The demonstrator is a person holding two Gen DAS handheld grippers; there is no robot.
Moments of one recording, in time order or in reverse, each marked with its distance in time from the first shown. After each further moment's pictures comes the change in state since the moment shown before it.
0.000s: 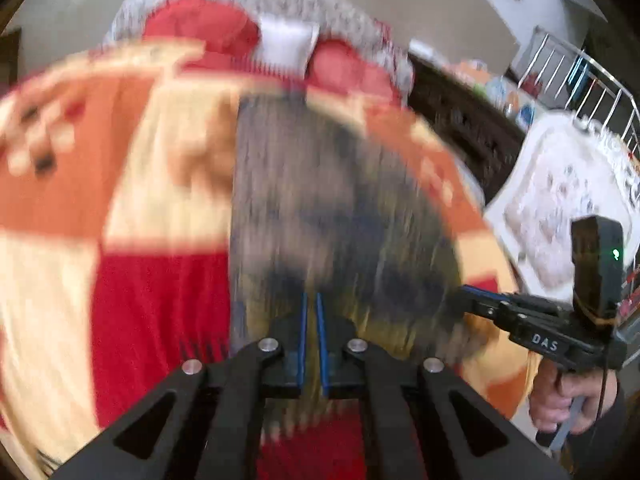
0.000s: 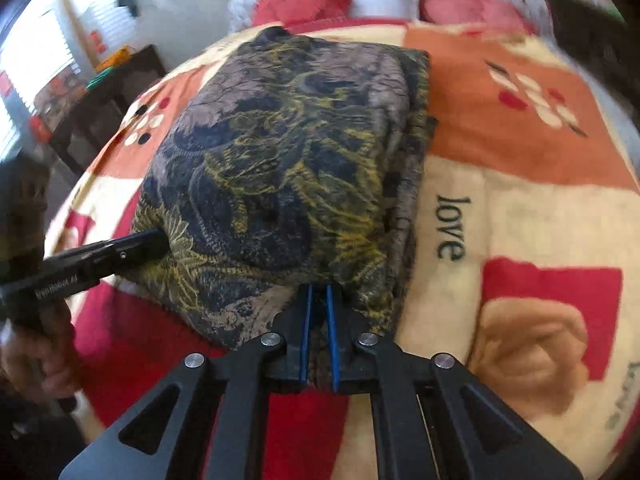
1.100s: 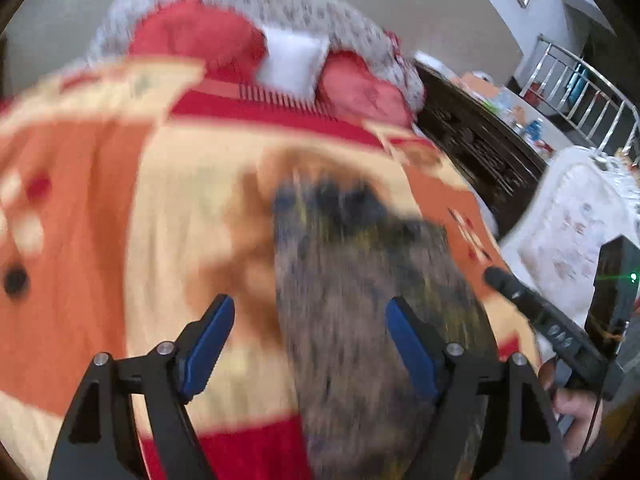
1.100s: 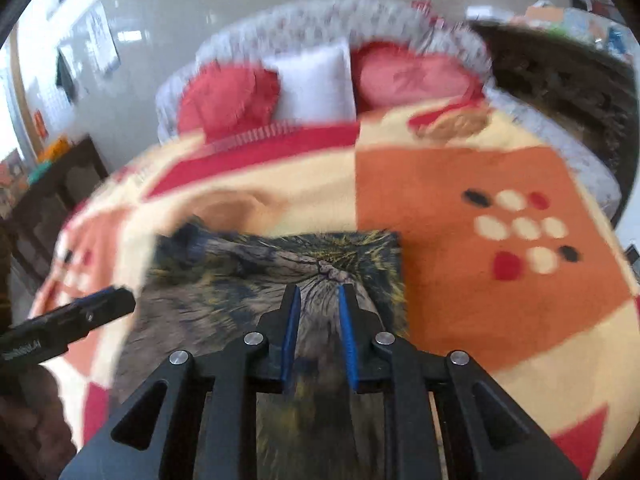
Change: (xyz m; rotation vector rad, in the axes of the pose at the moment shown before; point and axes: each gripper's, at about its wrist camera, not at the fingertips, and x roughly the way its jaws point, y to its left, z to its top) left arm 0.062 0.071 0.070 -0.018 0.094 -0.082; right arm 0.025 0.012 0.101 0.141 -0.336 -0.189
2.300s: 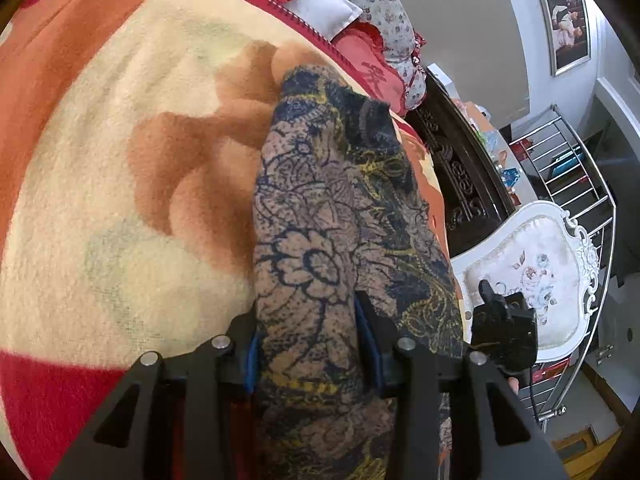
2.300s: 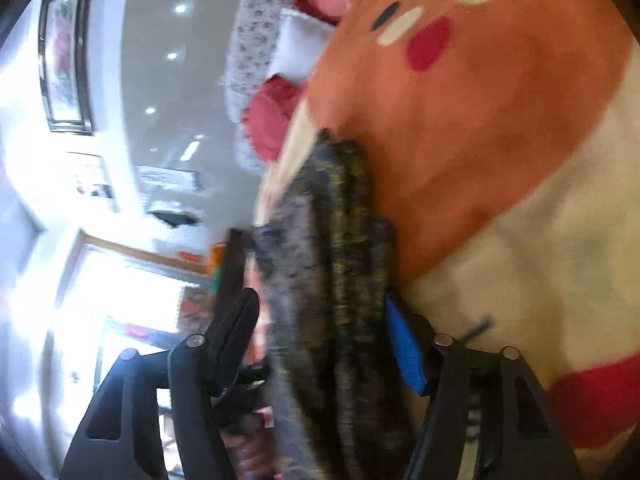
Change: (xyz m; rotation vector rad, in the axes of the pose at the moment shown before) left arm 0.039 0.025 -0.036 -0.285 0.067 -0.219; right arm 0.068 -0.127 -0.061 0.693 0.196 0.775
